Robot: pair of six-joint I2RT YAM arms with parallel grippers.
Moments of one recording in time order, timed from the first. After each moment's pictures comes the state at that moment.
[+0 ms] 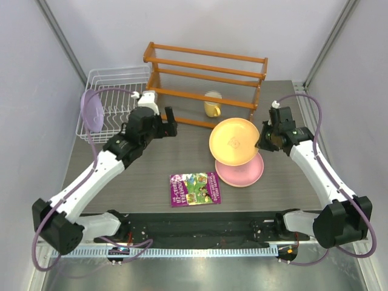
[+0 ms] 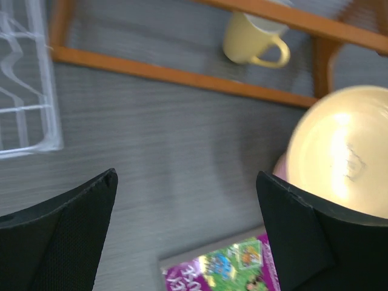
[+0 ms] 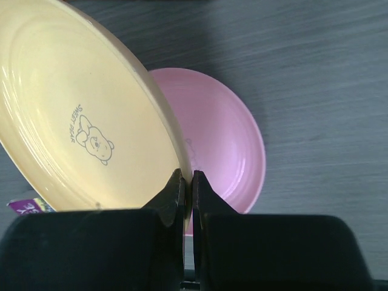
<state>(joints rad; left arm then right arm) -0.57 1.23 1.11 -0.36 -0.21 -0.43 0.22 1.23 1.07 -0.73 0.00 0.45</state>
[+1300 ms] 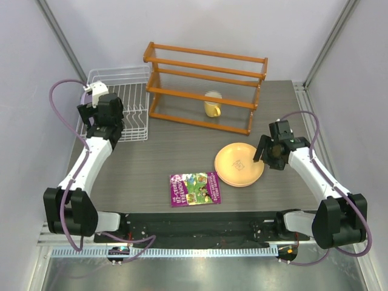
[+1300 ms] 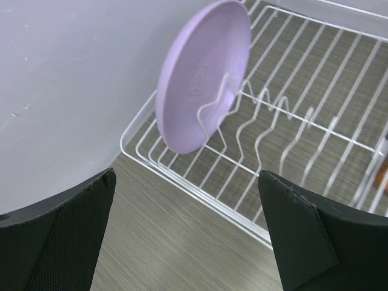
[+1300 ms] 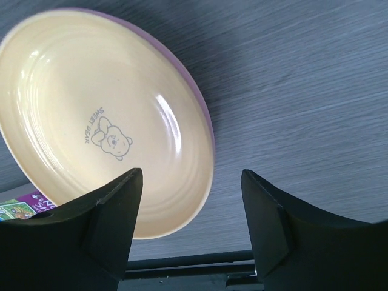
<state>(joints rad) -0.11 1.32 1.07 -0.17 -0.75 -0.12 0.15 1.22 0.85 -0.76 0.04 0.52</state>
